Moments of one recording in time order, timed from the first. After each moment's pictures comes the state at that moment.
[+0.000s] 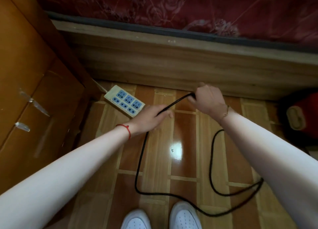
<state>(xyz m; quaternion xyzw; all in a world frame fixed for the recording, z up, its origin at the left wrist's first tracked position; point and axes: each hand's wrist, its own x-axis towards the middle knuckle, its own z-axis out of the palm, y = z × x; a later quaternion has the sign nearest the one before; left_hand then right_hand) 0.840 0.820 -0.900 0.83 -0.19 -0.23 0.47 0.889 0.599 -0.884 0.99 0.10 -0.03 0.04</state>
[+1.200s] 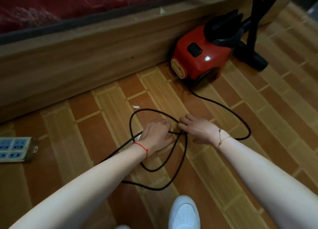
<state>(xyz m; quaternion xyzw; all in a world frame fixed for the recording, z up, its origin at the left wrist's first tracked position) 0.724 0.526 -0.948 0.83 -0.53 -0.12 0.10 0.628 0.354 -0.930 0.95 0.08 -0.27 0.10</state>
